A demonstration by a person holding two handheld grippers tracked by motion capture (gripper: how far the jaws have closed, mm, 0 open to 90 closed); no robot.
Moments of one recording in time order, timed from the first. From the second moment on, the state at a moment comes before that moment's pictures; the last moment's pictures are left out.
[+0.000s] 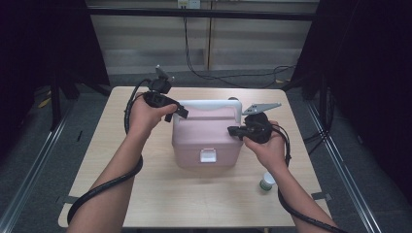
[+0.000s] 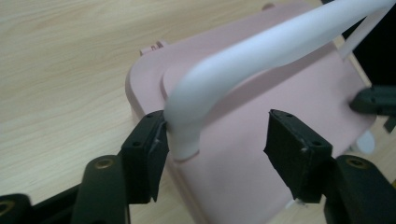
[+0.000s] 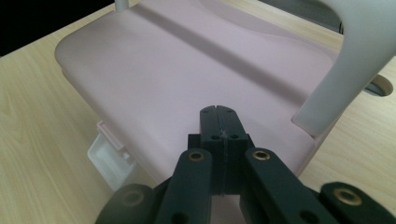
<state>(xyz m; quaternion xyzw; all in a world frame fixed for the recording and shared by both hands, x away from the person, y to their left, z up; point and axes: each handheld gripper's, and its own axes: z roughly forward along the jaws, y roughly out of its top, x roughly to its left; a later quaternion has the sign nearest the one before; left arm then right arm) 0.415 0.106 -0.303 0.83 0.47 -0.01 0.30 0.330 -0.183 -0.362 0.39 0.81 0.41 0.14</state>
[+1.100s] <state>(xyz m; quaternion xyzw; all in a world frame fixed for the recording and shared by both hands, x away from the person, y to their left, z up) 0.421 0.088 -0.317 0.85 0.44 0.08 0.27 0.328 -0.188 -0.368 0.39 0.80 0.43 0.14</state>
